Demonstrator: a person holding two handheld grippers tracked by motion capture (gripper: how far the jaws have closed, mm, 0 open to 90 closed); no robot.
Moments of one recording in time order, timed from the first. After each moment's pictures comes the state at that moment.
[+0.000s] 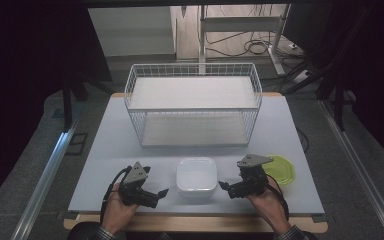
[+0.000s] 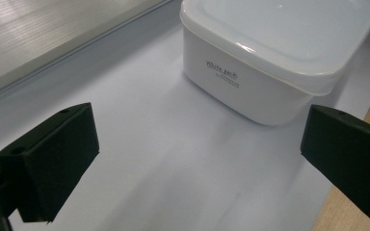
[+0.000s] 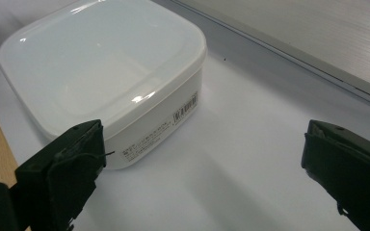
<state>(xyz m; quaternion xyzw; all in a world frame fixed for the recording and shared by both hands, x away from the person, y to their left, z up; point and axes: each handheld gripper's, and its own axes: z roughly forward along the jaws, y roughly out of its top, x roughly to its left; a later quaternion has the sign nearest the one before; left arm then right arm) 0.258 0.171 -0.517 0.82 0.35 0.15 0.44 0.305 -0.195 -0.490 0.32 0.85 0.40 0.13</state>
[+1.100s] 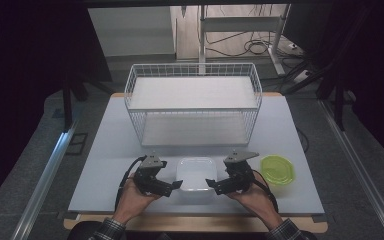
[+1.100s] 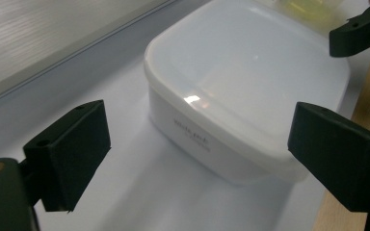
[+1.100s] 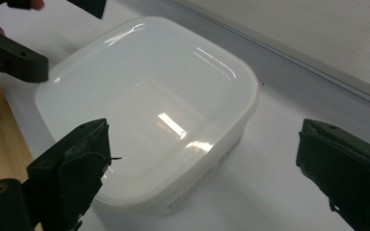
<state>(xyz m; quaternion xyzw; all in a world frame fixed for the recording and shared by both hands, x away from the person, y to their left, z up) 0.294 0.136 -0.504 0.83 0.34 0.08 0.45 0.311 -0.158 -0.483 0.32 0.85 0.41 0.10</state>
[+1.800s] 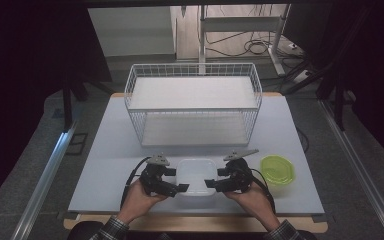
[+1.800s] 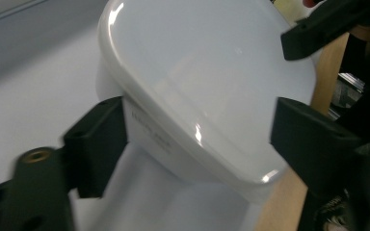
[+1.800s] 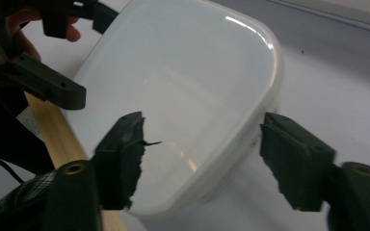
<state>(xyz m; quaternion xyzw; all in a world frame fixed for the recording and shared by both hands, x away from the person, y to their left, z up) 0.291 0.125 -0.502 0.83 0.34 -0.02 0.43 0.311 -0.158 -0.483 0.36 0.84 0.39 0.00</state>
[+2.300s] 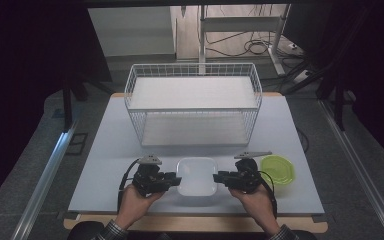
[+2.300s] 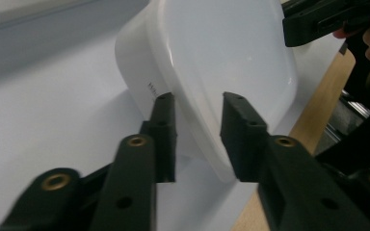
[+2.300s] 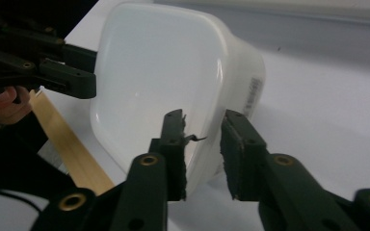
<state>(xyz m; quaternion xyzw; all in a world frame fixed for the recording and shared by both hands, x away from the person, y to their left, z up) 0.278 0.135 -0.487 0.80 0.40 0.01 0.44 0.301 -0.175 -0.472 0.44 0.79 0.42 -0.01</state>
